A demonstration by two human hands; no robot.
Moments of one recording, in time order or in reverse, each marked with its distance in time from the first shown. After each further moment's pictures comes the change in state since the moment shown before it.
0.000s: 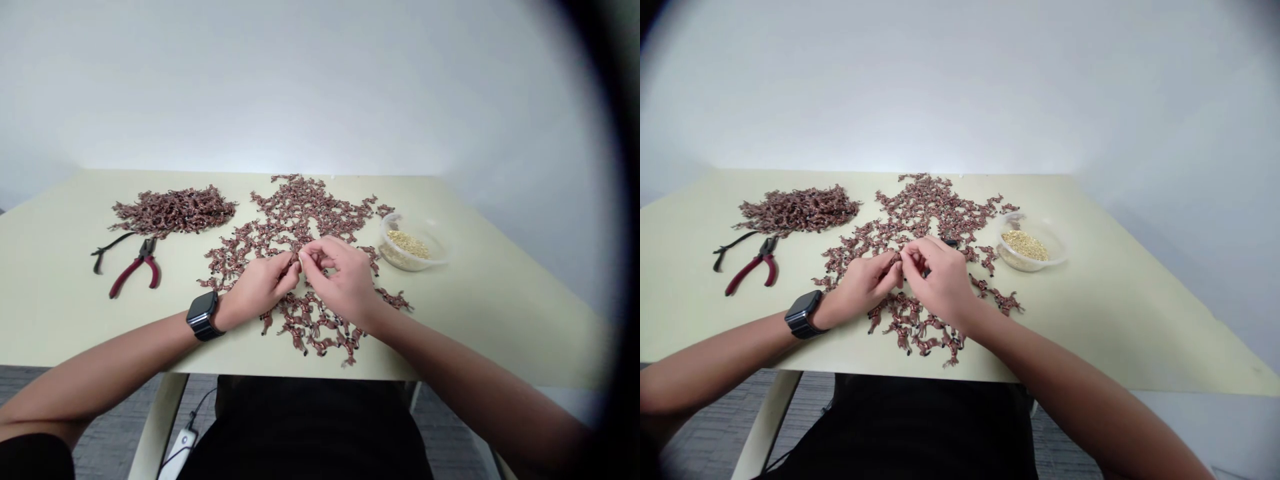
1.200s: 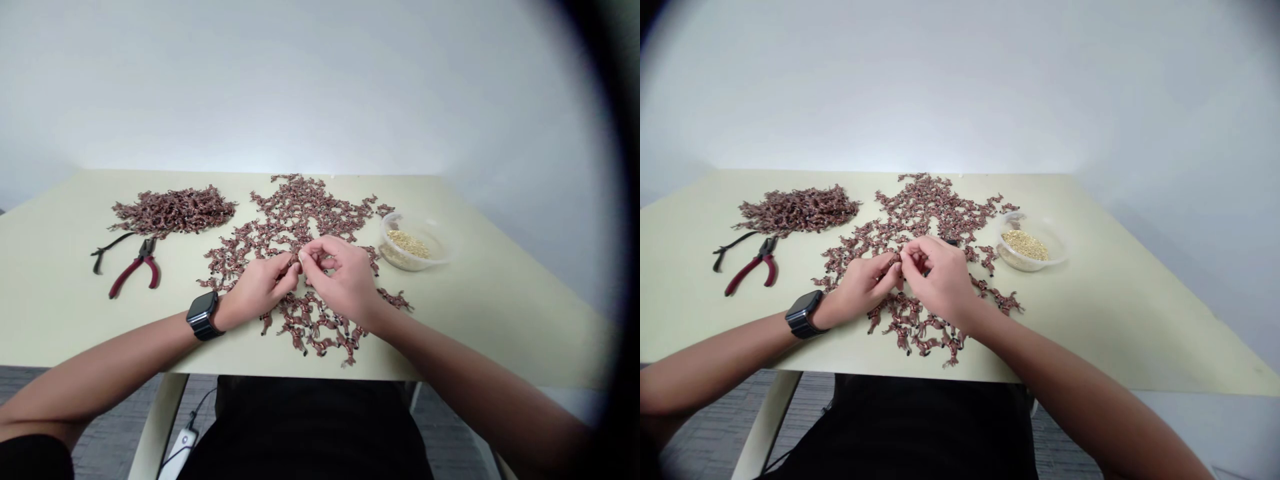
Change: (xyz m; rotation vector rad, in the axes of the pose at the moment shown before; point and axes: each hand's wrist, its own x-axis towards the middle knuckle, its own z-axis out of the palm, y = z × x) left_hand -0.001 -0.001 0.001 -0.036 0.019 0.045; right_hand 0.000 -0.002 0.000 0.119 -0.054 0.153
